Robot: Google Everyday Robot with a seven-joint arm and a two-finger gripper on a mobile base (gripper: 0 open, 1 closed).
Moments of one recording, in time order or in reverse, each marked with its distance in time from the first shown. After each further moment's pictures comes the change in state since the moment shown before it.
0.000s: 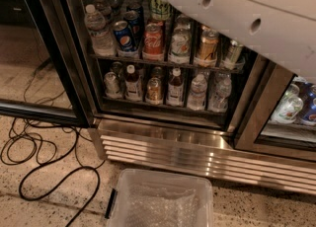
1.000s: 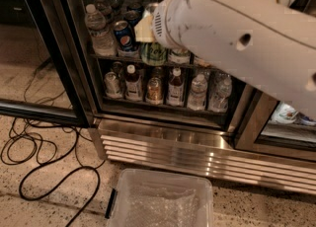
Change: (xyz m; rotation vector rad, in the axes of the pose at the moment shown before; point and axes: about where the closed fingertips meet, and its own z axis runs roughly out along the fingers) arm 0.086 0.044 -0.064 -0.140 0.169 0.121
